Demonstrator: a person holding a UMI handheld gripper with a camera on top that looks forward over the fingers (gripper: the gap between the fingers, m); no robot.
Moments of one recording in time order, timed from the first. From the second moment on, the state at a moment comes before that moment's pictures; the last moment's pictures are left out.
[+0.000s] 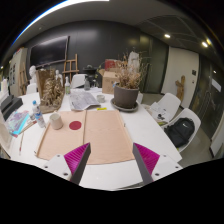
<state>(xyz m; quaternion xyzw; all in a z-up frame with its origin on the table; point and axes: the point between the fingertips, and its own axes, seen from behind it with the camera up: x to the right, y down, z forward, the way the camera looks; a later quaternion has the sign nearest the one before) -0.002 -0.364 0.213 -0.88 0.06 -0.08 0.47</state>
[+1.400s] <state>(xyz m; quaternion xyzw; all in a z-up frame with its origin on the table) -0.470 0.012 0.062 -0.83 -0.03 0.00 0.56</state>
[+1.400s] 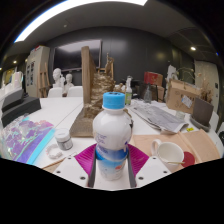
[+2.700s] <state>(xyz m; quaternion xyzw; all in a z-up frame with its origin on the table) -0.449 -0.002 0.171 -0.59 0.45 0.61 0.29</state>
